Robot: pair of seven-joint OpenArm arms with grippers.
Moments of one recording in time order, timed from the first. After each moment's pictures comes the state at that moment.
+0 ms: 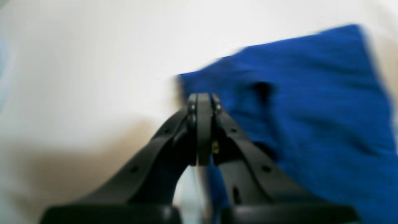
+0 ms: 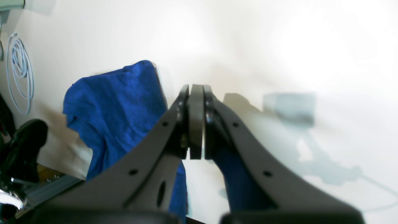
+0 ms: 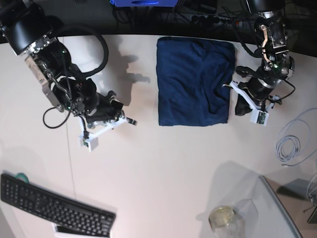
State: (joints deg) left arm 11.5 -11.0 -20.8 86.7 -4.5 -33.5 26.2; right arm 6.1 18.5 -33.7 88.9 59.6 -31.7 -34.4
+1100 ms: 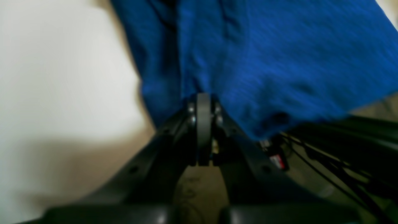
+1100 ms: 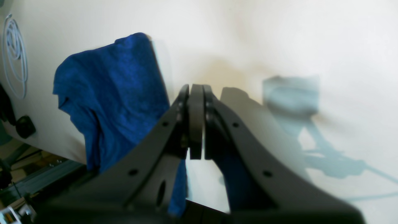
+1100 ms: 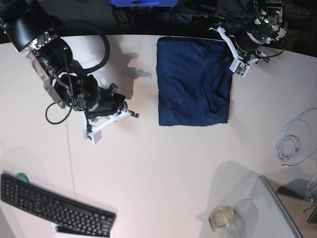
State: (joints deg) left arm 33.1 -11.5 -14.3 101.1 -4.7 -33.9 34.5; right arm 4.8 18.2 -33.7 88.9 59.5 -31.7 -37.9
